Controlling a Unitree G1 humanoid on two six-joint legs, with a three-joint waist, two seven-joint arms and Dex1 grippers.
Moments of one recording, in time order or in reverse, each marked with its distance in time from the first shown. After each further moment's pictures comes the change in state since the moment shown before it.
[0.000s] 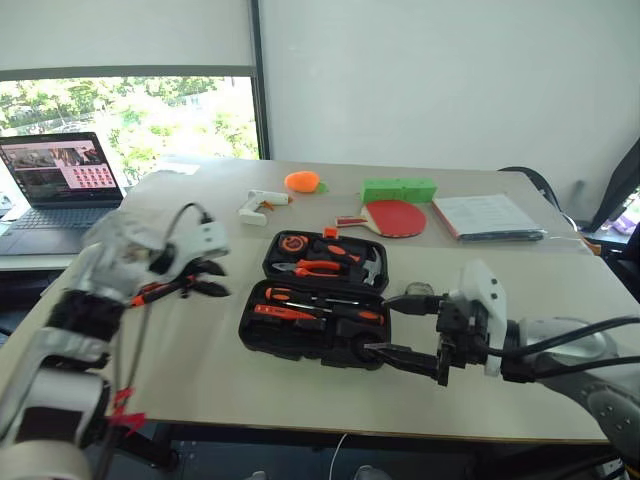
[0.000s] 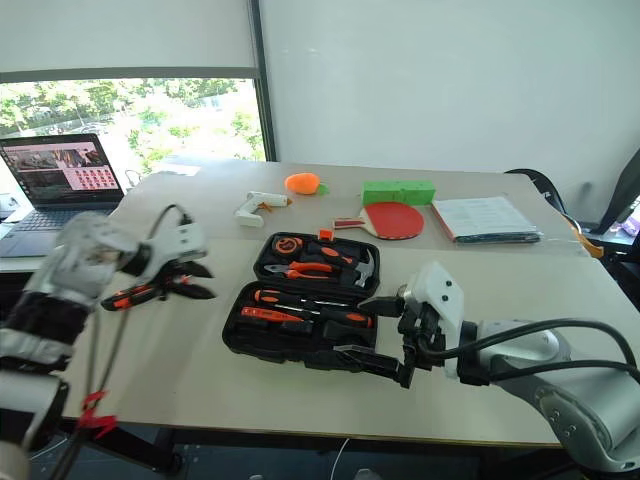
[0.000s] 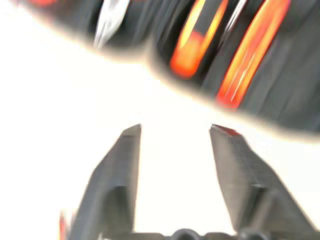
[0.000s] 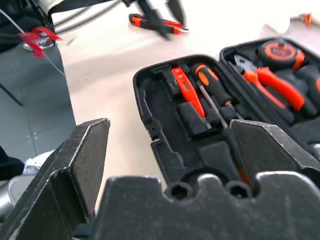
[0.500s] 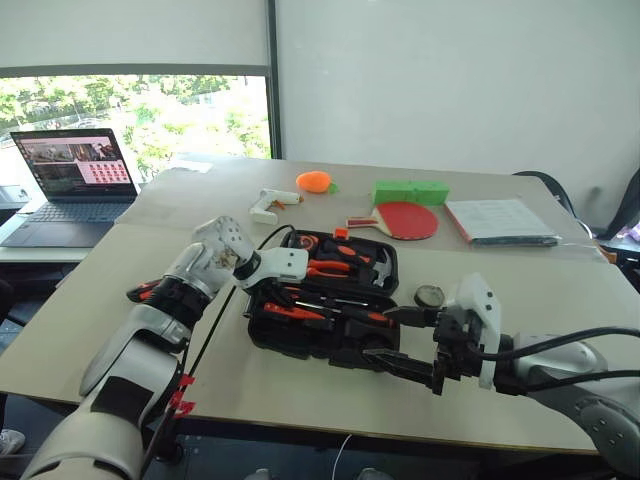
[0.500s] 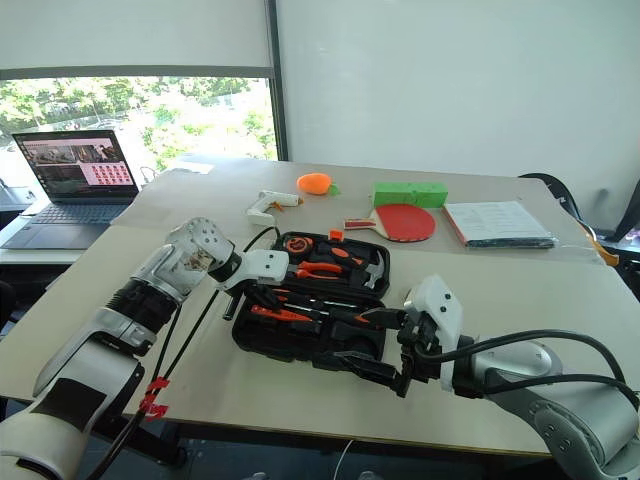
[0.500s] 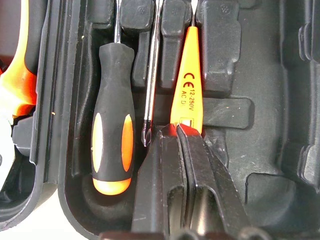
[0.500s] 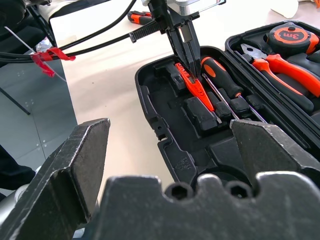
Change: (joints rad) left arm -0.212 -0.379 -0.264 0.118 0.080 -0.194 -0.116; right arm 0.130 0.057 -0.005 -0.027 0.002 0.002 -0.088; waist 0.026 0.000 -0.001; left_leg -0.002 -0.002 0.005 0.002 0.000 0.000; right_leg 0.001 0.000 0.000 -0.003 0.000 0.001
